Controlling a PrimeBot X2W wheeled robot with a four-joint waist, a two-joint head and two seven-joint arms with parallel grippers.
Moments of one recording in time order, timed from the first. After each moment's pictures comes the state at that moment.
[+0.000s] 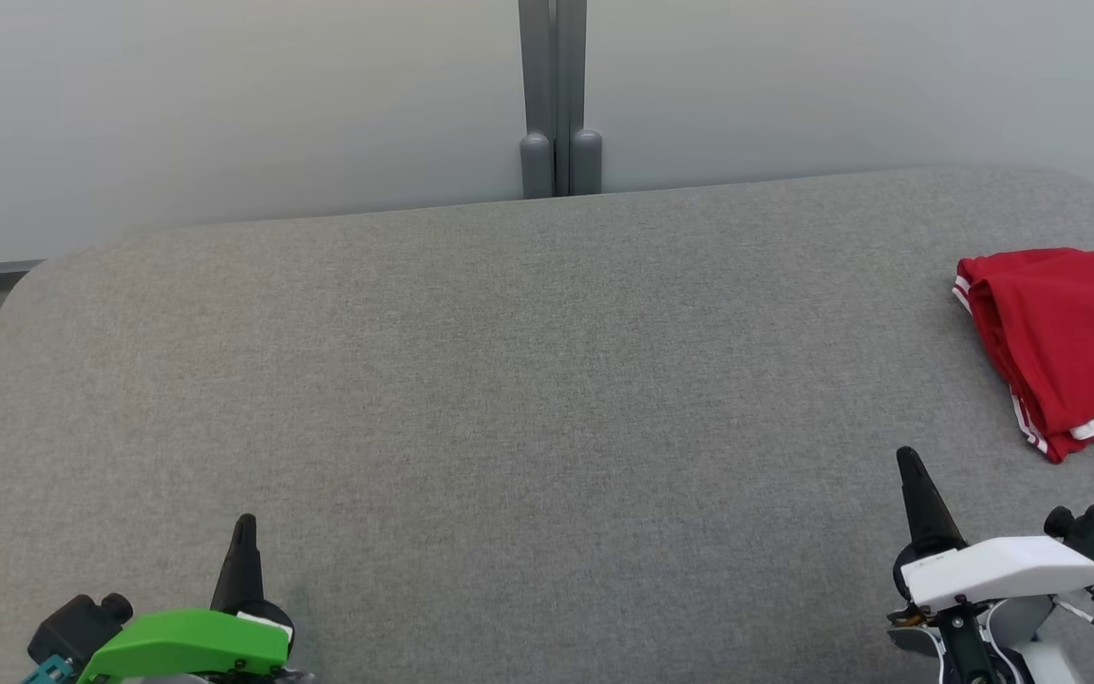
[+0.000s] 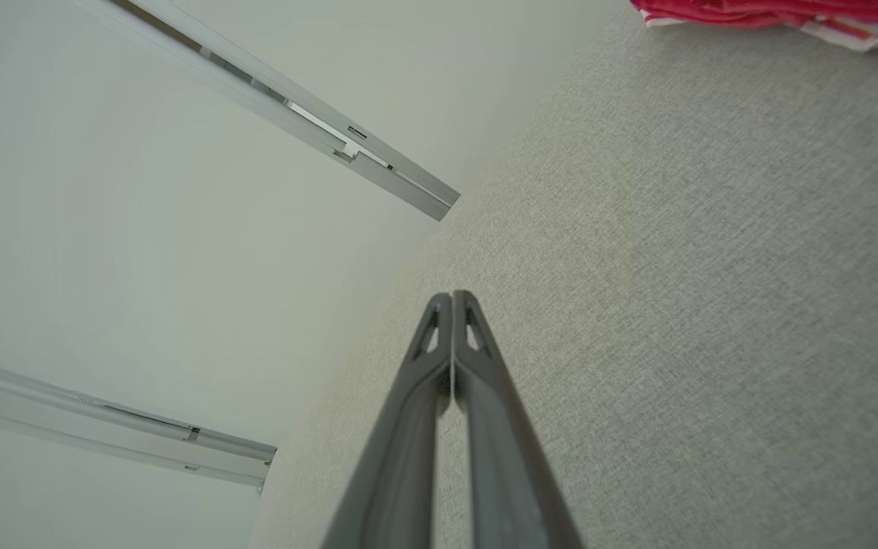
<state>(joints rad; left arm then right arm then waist) -0.01 0.05 -0.02 0.29 -1.04 -0.05 -0.06 -0.05 -0.05 -0.02 0.27 0.99 0.13 -0.06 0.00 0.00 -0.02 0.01</state>
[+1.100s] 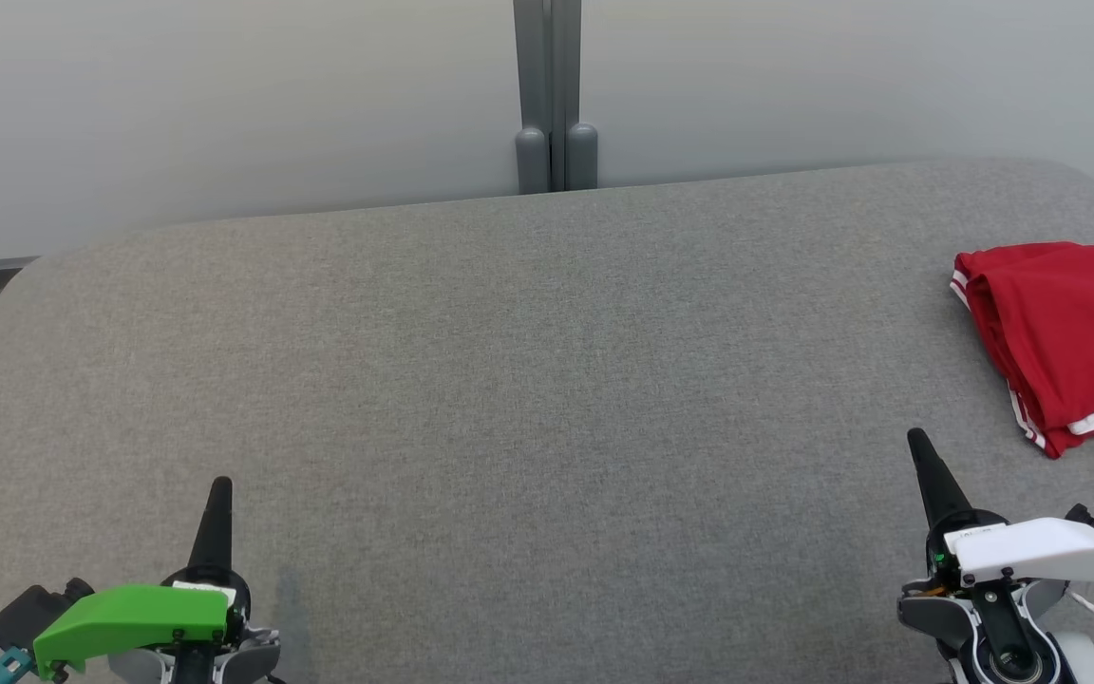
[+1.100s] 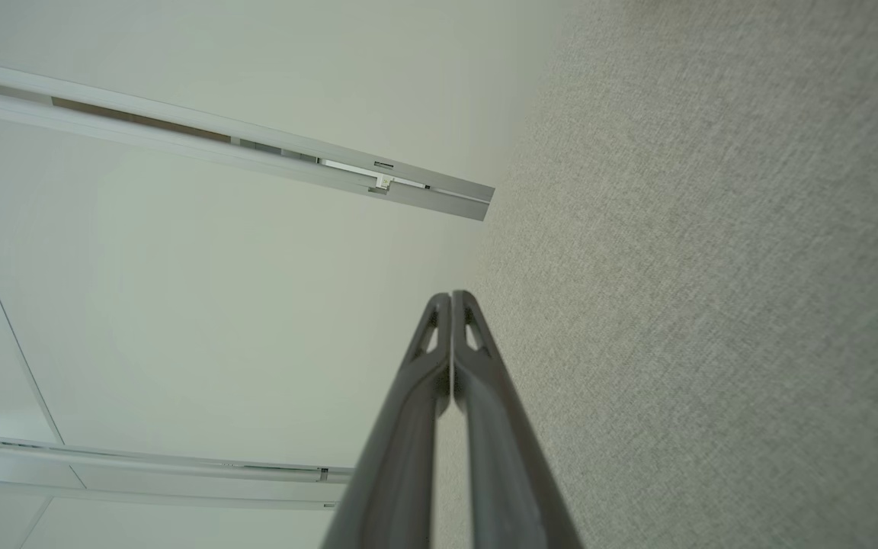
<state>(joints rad) -0.06 0.05 0.05 0.27 -1.33 -0.09 0.03 -0.07 -0.05 -0.07 0.26 1.31 0.13 0.02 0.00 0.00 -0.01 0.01</state>
